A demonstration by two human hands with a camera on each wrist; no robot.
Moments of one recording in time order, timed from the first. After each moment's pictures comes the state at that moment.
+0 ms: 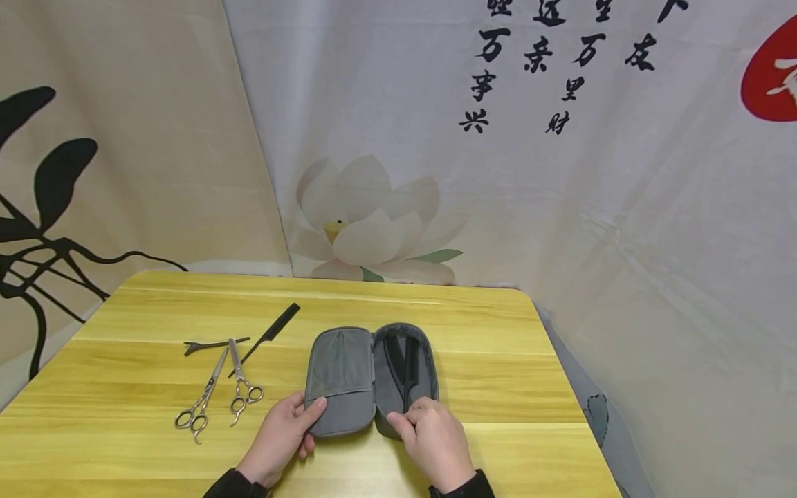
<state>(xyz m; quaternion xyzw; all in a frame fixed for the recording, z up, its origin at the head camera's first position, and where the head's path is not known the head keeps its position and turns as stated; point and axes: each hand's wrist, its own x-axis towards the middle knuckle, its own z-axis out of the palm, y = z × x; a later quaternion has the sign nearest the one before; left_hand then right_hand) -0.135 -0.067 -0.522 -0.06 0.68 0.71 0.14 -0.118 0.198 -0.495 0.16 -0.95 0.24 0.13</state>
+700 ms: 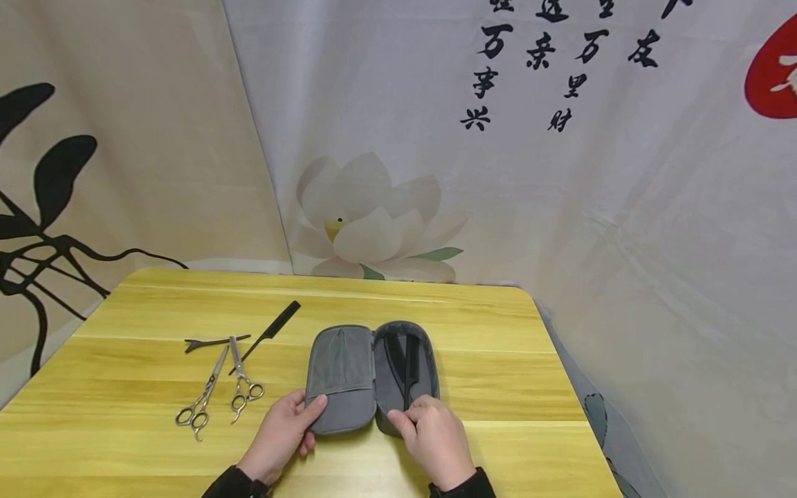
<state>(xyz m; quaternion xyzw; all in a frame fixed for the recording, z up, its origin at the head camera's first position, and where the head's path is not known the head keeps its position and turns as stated) -0.135 -0.068 -0.522 -0.06 0.68 0.71 0.14 -0.118 0.197 -0.493 0.15 -0.95 0.25 0.12</state>
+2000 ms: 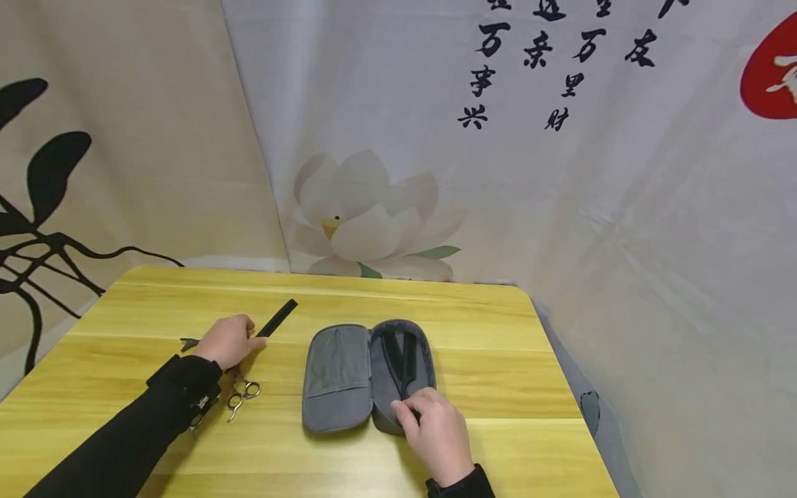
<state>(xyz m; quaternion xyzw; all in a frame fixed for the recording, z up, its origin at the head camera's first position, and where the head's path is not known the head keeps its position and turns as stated) -0.256 -0.188 -0.483 0.06 0.97 0.21 0.03 -0.120 0.201 -0.494 0.13 -0.94 0.27 0.18</state>
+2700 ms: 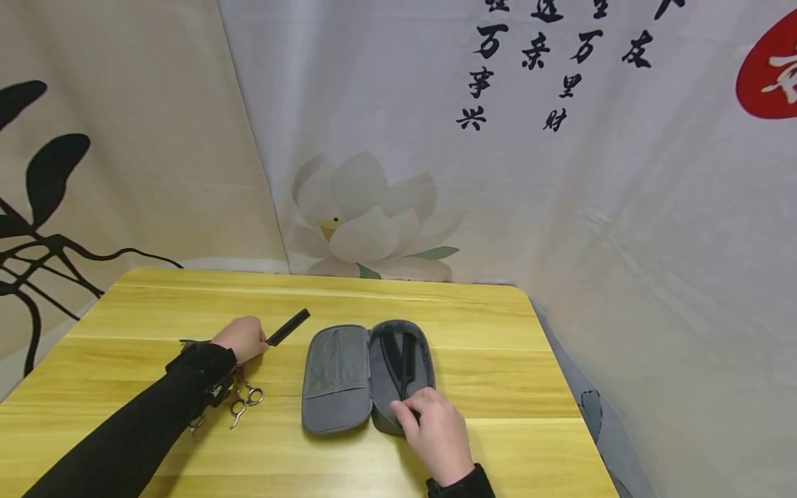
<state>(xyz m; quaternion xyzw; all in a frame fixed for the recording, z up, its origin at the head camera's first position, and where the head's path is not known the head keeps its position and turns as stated) -0.273 -0.175 -0.482 0.09 0.97 0.19 0.10 -0.118 0.200 -0.492 0.13 -0.94 0.27 0.17</state>
